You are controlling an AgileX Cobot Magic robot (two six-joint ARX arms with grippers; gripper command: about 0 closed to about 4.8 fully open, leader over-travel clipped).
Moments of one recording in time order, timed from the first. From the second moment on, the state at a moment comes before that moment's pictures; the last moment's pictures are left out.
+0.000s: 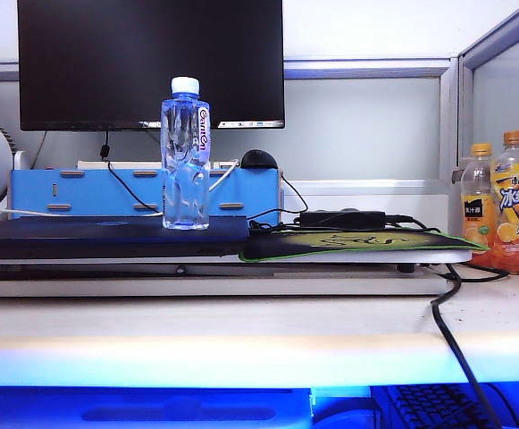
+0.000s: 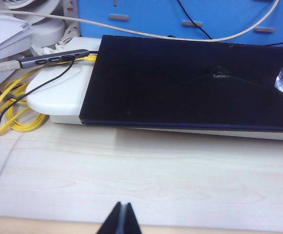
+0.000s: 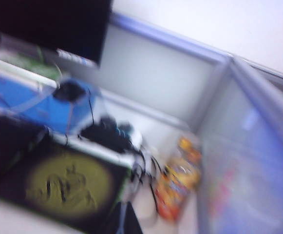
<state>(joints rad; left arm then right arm) 0.06 0.00 0.01 -0.15 0.06 -0.04 0.68 0.39 1.04 -0.60 0.51 -0.31</state>
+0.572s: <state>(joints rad) 0.06 0.00 0.01 -0.15 0.06 -0.04 0.32 0.14 0.26 -0.12 0.06 -0.14</state>
